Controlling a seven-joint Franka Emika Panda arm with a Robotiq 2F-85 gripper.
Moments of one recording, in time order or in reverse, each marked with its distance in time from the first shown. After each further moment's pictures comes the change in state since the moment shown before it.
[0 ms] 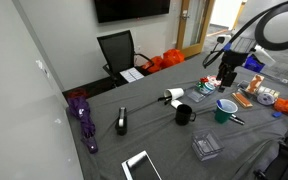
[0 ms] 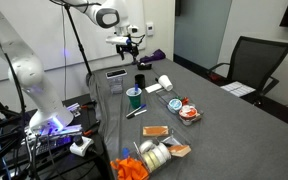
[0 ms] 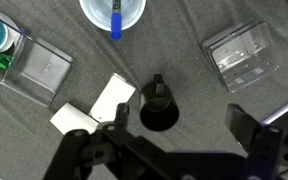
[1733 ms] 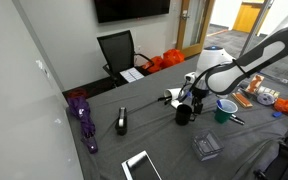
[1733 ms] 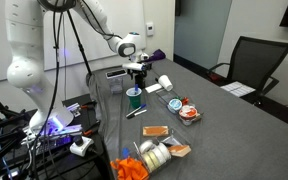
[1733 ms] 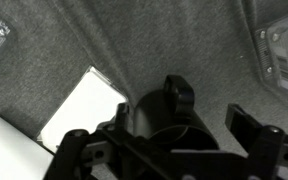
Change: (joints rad) arm -0.059 0.552 0.122 0.195 -0.042 0.277 -0.050
